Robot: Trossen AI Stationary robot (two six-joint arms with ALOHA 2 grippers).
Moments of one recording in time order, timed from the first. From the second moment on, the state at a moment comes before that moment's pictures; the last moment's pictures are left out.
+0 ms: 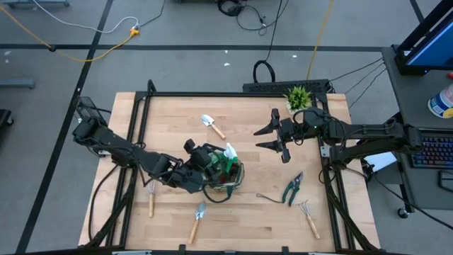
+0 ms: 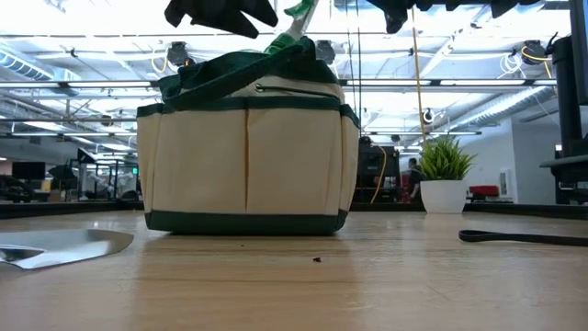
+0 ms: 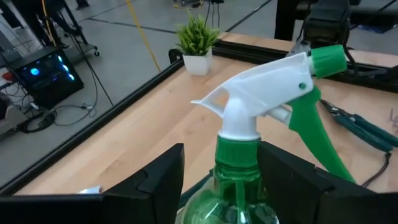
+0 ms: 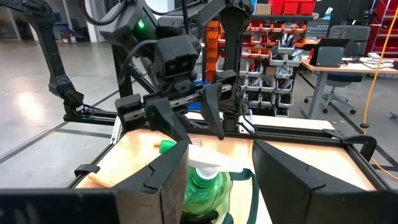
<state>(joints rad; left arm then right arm) -0.42 1.54 1.16 -0.29 -0.94 -0.49 -0.13 1.00 0.75 0.21 -0.31 -0.01</state>
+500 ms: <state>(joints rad) -0.45 1.45 1.16 -0.32 -0.95 -0.50 -0.14 1.00 0.75 0.21 -0.31 -0.01</state>
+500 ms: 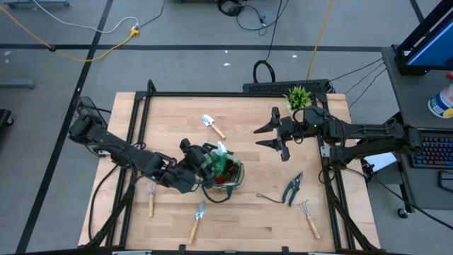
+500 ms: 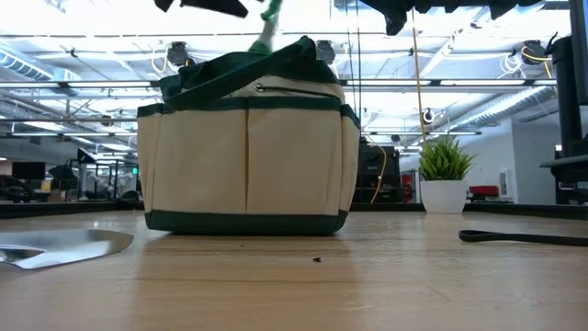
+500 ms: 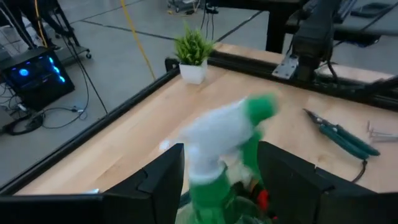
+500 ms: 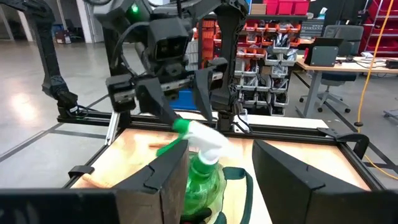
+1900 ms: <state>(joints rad) -0.34 1.49 1.35 -0.62 -0.48 -0.67 -0.14 1.00 0.75 0.21 -0.31 -0.01</state>
